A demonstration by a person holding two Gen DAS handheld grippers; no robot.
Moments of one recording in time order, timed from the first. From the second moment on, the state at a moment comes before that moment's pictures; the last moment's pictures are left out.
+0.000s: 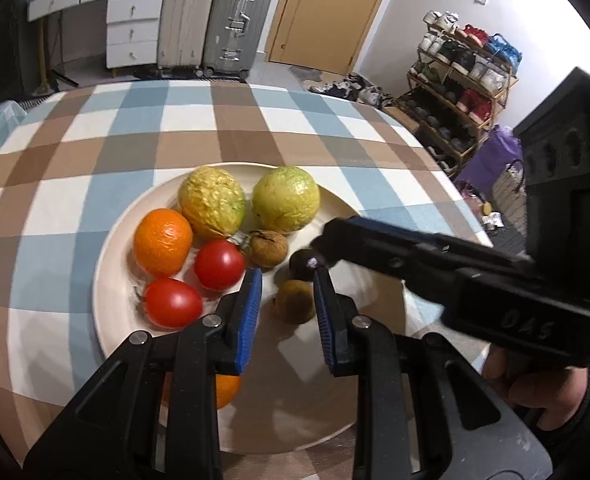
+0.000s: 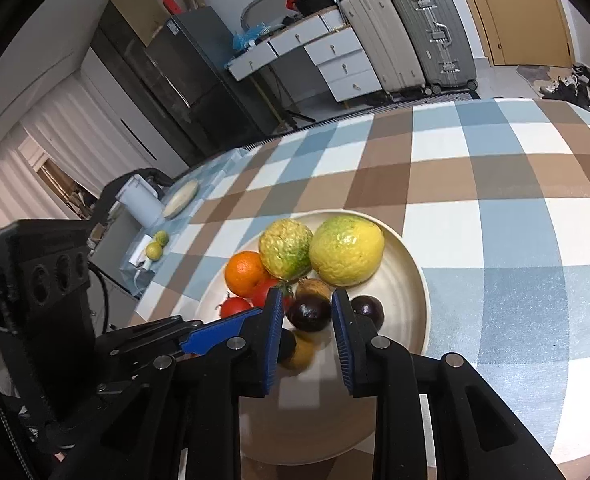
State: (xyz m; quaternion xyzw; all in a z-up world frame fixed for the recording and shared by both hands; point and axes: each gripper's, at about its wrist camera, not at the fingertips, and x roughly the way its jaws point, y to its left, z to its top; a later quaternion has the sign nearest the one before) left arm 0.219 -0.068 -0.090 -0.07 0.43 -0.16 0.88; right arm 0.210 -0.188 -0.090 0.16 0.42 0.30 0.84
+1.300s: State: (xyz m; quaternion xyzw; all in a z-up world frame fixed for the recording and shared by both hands) left arm 0.090 -0.032 0.052 -0.04 0.25 -0.08 0.96; right arm 0.066 -0.223 0.034 0.12 0.19 0.24 0.95
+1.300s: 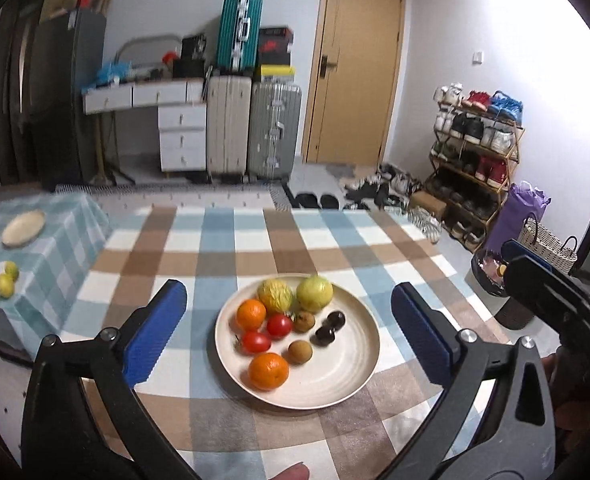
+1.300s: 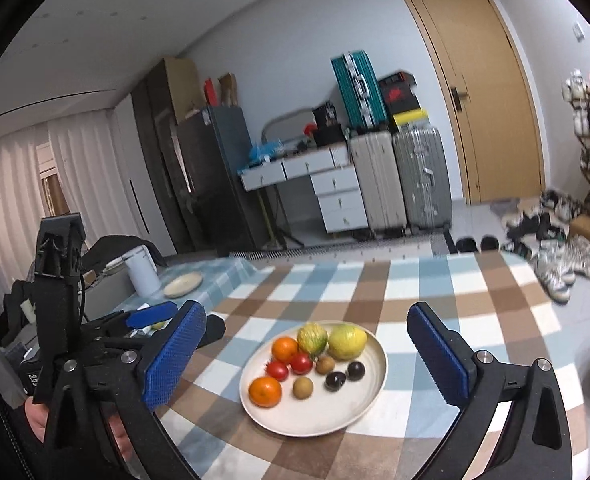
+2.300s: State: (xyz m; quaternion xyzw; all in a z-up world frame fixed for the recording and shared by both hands) left arm -0.024 0.020 0.057 -0.02 0.11 -0.03 0.99; right arm -0.043 -0.204 0.045 0.02 0.05 0.19 0.98
